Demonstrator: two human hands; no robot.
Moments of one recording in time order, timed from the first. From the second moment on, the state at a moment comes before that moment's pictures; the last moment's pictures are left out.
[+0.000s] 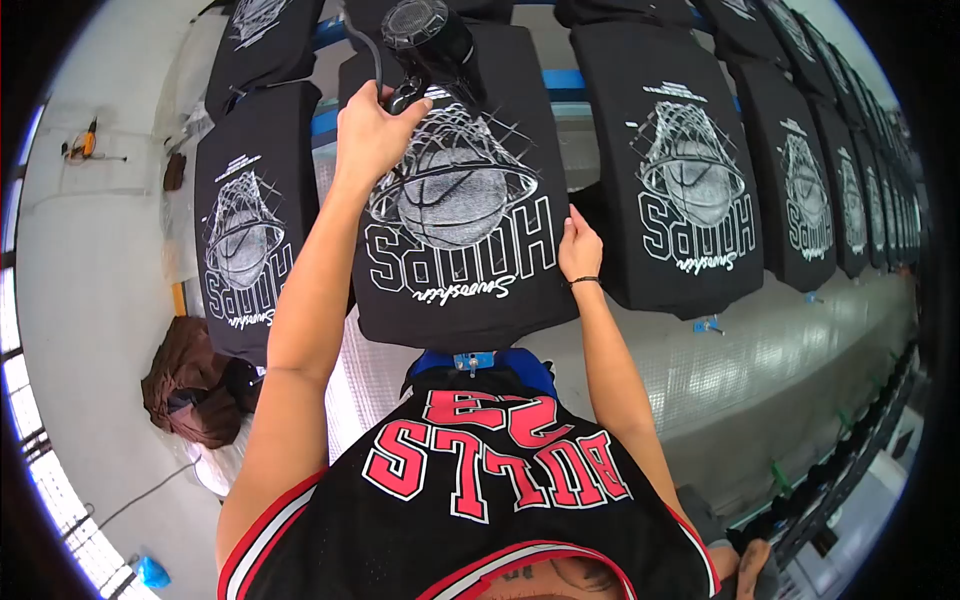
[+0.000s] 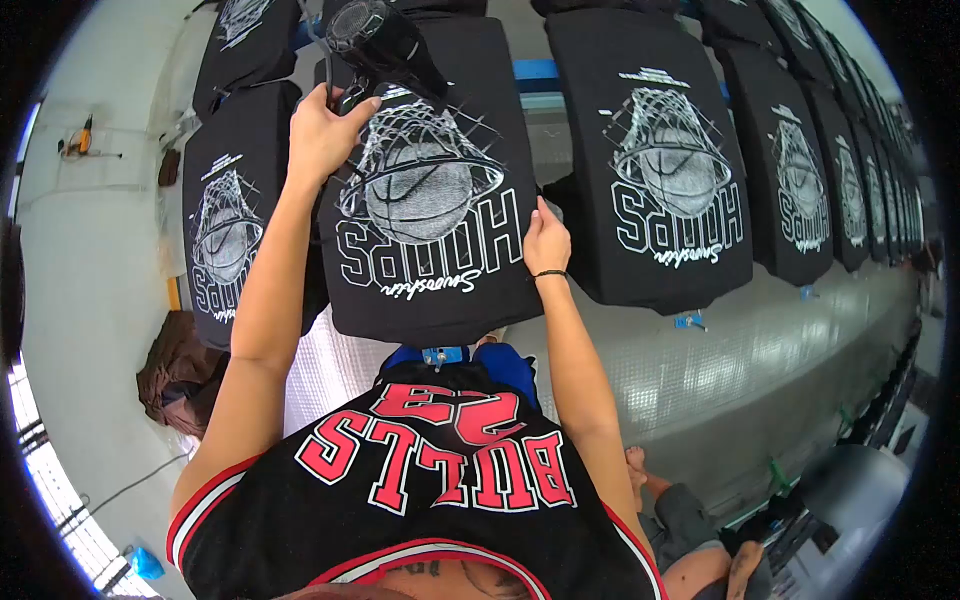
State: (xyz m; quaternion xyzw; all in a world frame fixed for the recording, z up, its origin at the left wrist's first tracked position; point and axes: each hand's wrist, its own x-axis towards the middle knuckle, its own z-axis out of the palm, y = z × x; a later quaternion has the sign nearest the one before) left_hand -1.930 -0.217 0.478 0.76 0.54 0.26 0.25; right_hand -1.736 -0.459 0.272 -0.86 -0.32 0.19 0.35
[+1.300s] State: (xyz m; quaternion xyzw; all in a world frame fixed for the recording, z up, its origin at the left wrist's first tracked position) left_hand -2.014 -0.296 0.504 0.70 0.59 0.24 0.31; right_hand -1.732 -0.480 0.257 -0.83 -0.34 0.20 0.39
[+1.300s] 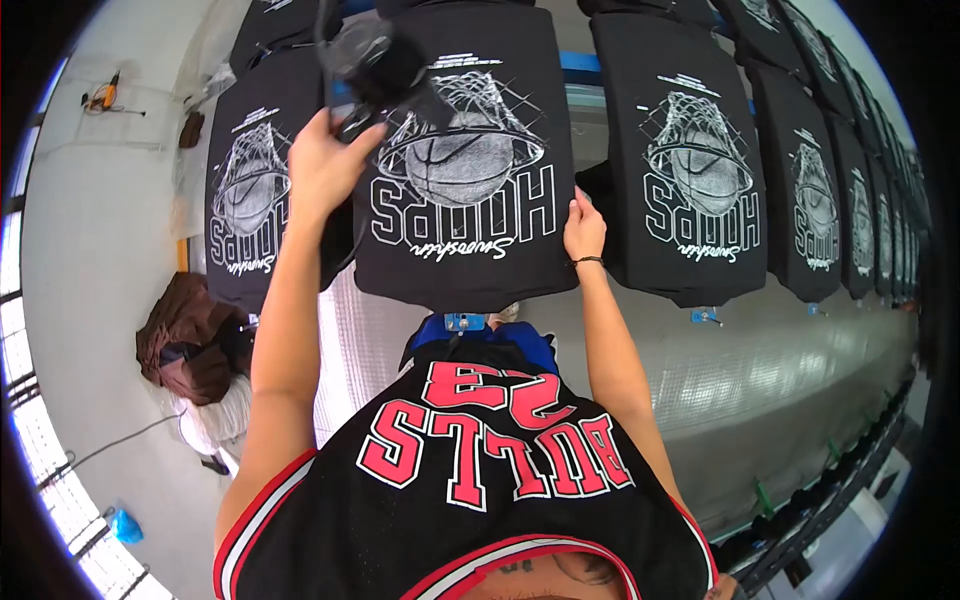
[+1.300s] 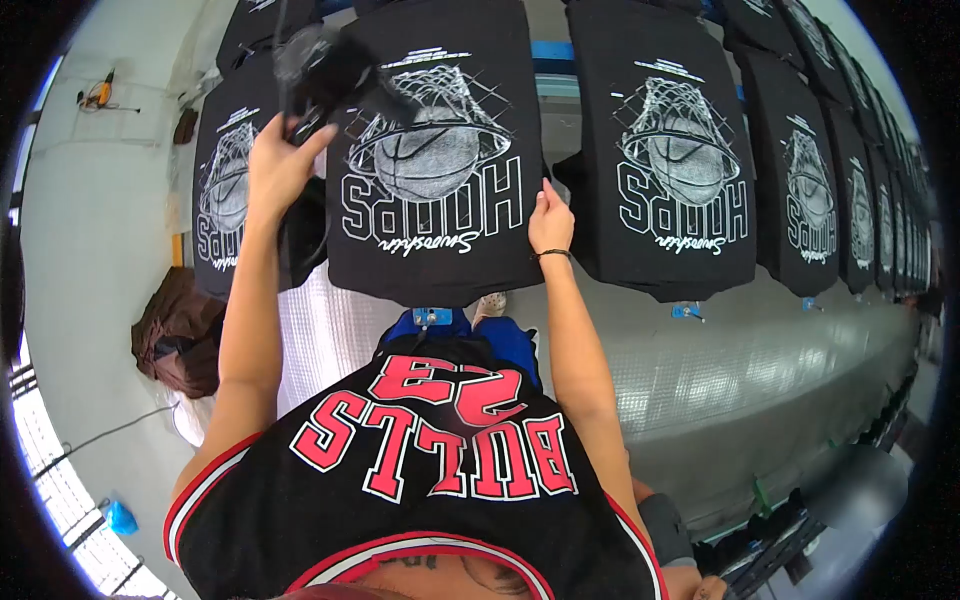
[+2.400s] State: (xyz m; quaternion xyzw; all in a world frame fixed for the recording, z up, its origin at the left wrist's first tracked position) left_hand -1.655 -0.483 0.517 0.84 0.28 0.11 0.44; right_hand -1.526 -0.735 0.368 -0.79 -0.22 0.02 0.57
